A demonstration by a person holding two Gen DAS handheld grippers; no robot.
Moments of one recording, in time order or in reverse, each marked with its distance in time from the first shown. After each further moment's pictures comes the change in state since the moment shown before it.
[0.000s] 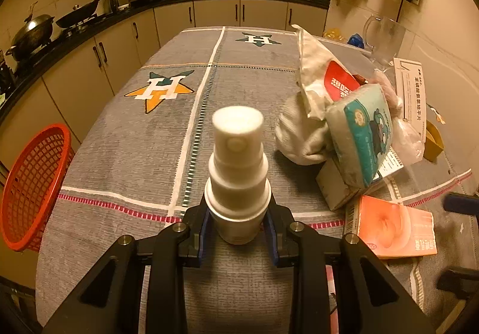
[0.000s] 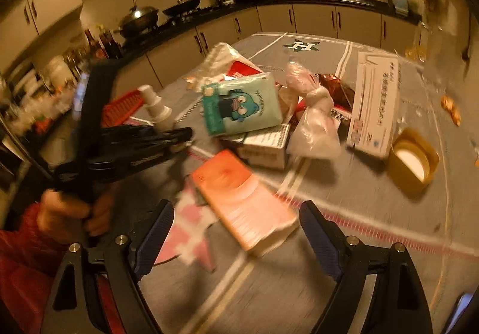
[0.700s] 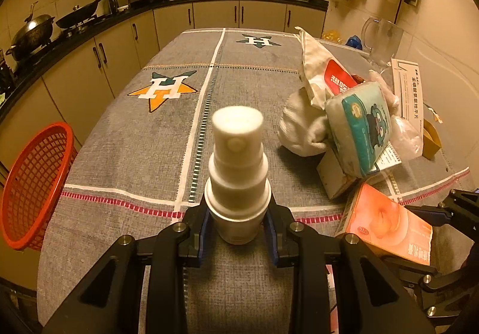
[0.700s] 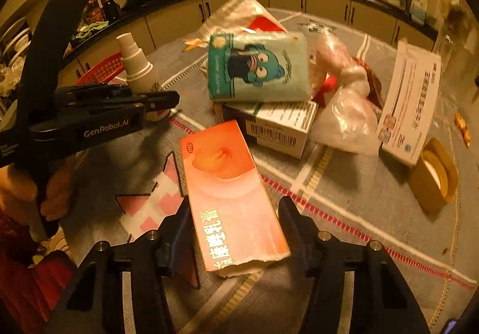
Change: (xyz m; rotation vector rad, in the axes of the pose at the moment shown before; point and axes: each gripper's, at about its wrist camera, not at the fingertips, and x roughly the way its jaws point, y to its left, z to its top) left arm -0.005 0.004 -0.003 0.003 -0.008 -0.008; right arm 0.045 0.009 0.007 -0.108 0.094 -0.071
